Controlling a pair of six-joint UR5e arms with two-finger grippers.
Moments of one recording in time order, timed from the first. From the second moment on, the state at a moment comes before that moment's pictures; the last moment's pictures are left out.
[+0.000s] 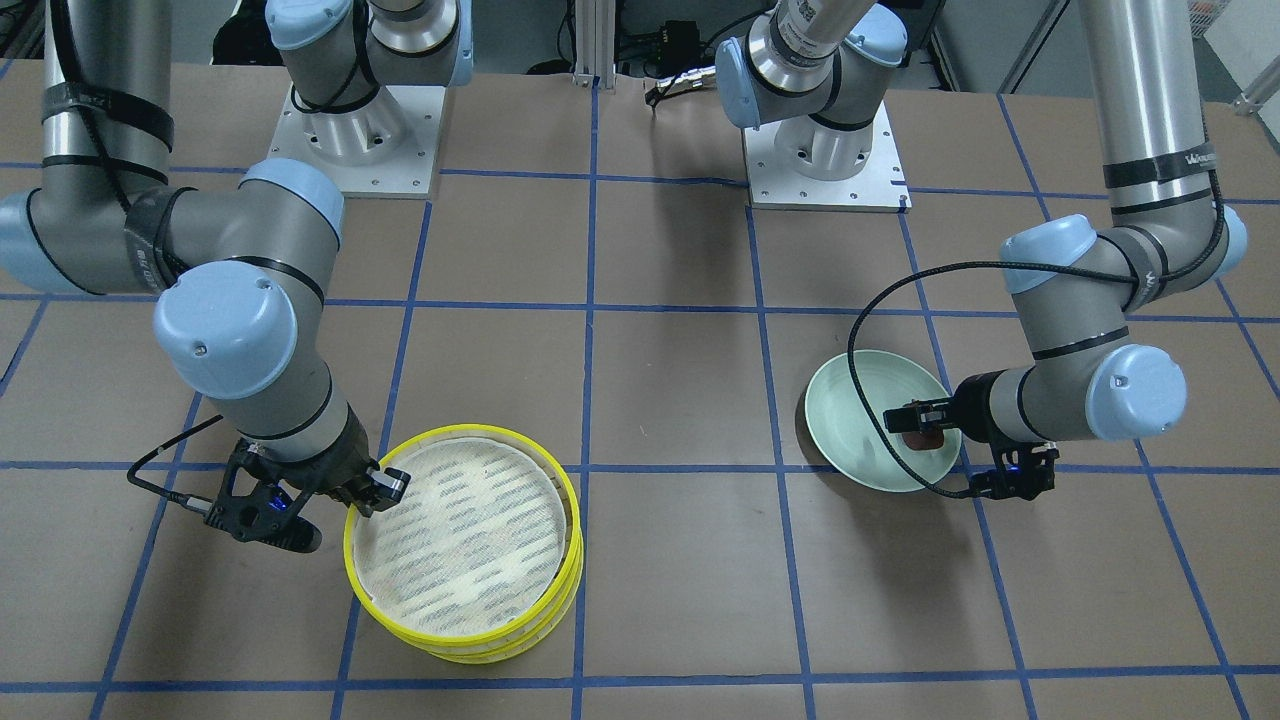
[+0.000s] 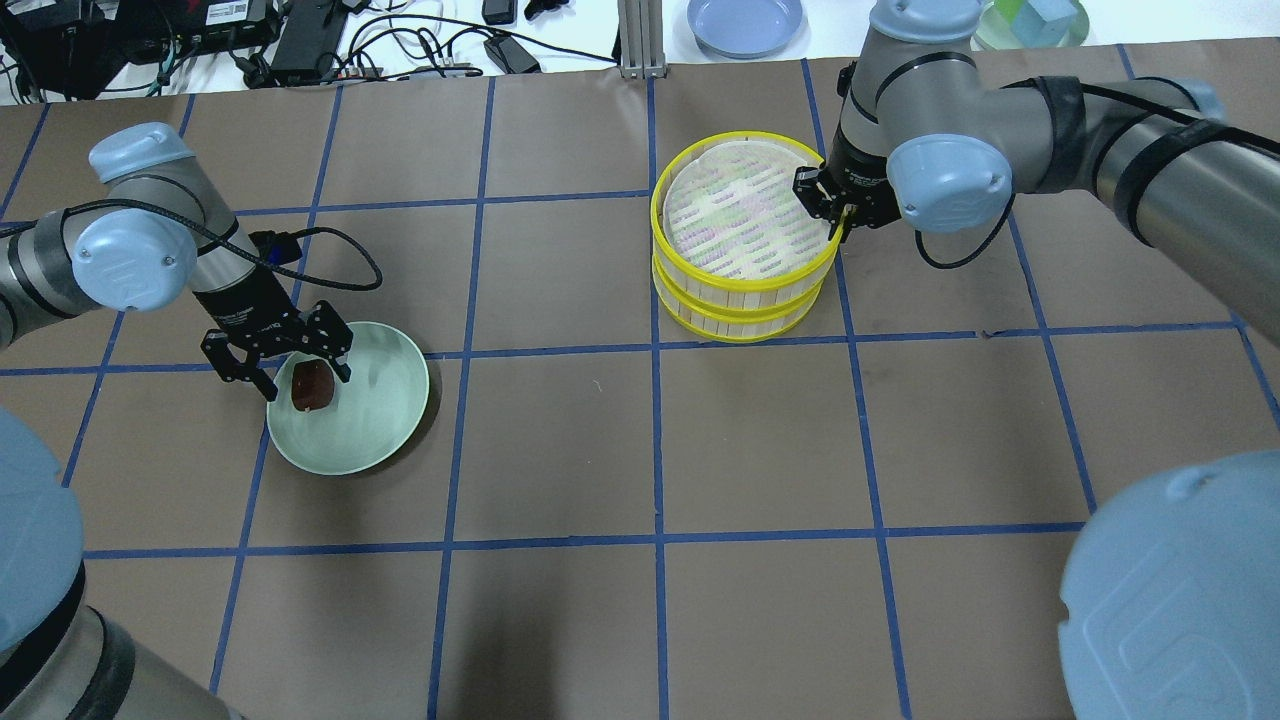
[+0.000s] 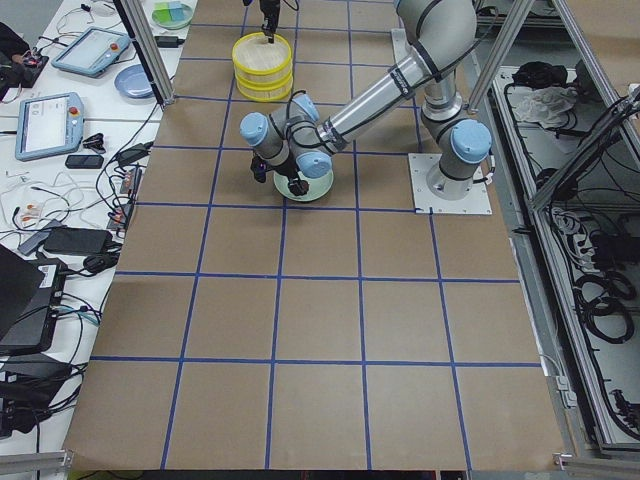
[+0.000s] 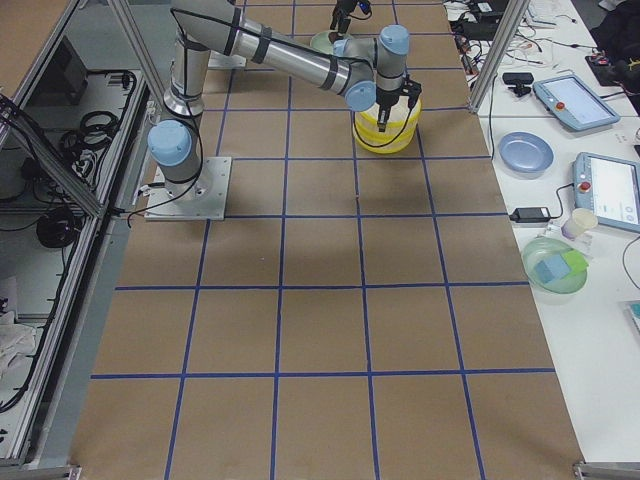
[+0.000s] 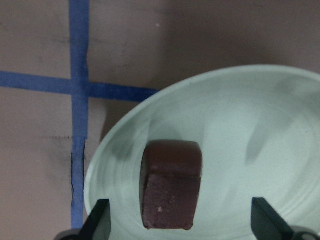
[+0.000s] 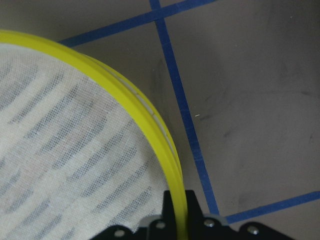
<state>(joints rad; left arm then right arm) -1.23 -2.00 -1.76 -1.34 1.57 0.15 1.60 -1.15 1.61 -2.10 -1.57 0.31</state>
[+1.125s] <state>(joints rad) -1.23 -2.03 -1.73 -1.26 1.51 0.06 1.60 -1.14 1.62 -2.11 -1.57 0.31</state>
